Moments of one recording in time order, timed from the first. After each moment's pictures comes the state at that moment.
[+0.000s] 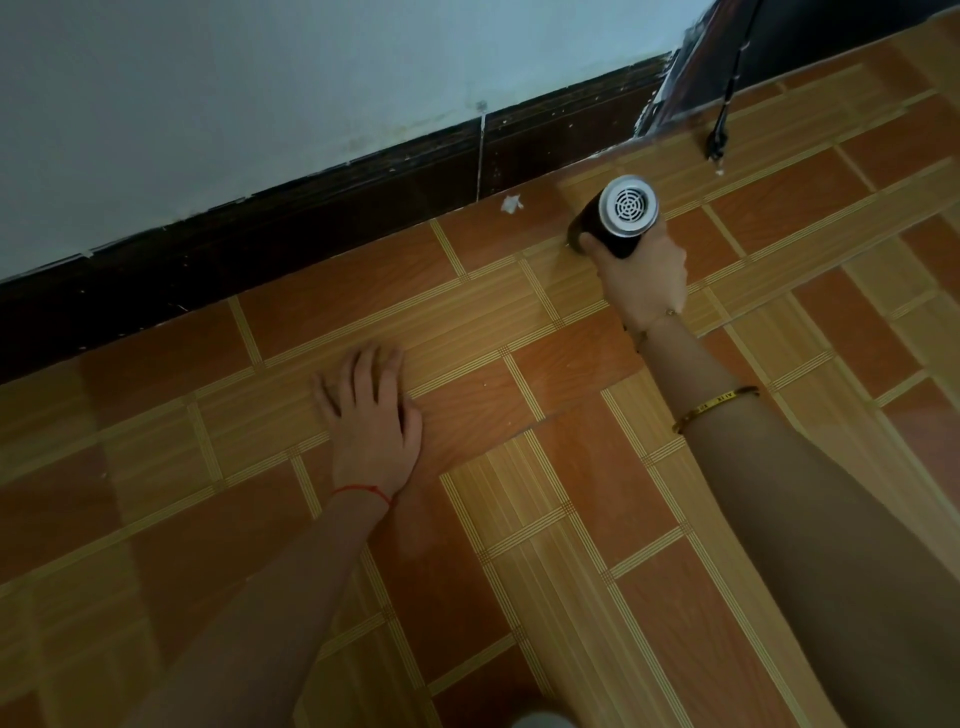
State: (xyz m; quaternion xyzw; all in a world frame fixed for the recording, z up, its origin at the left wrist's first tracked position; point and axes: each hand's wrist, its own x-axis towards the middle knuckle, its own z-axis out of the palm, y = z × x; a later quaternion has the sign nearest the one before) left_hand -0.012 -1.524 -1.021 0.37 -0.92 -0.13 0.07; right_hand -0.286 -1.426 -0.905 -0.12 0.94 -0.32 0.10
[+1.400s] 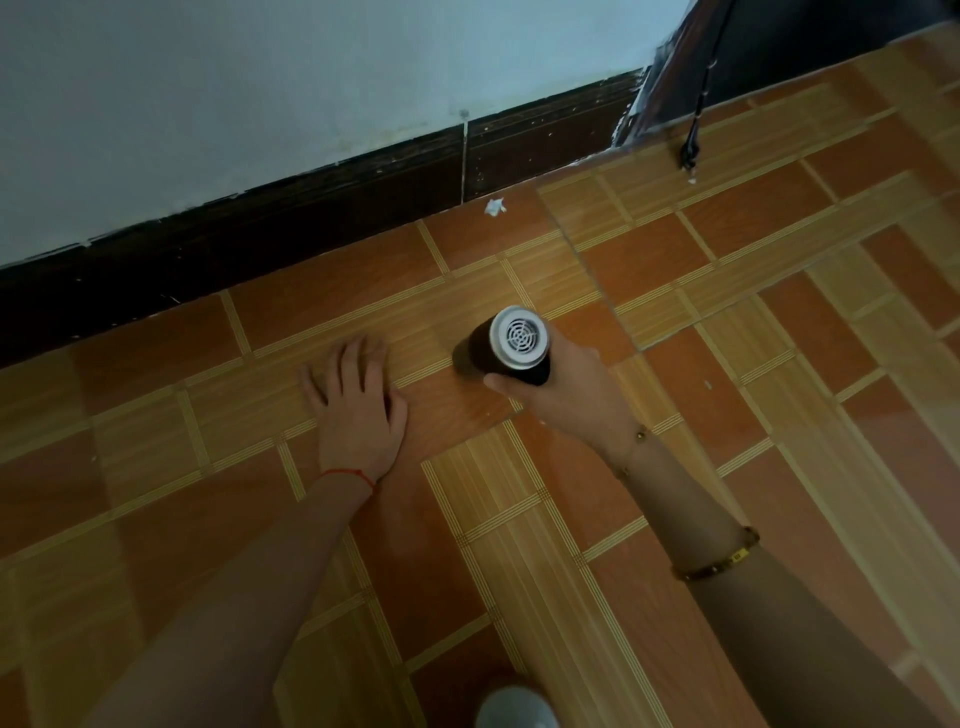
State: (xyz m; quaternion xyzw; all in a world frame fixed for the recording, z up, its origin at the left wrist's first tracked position) left_hand -0.014 -1.521 -1.017 0.38 -0.92 -0.12 0.06; right_hand -0.189 -1.369 -0.901 -0.35 0.86 -0.29 0.25
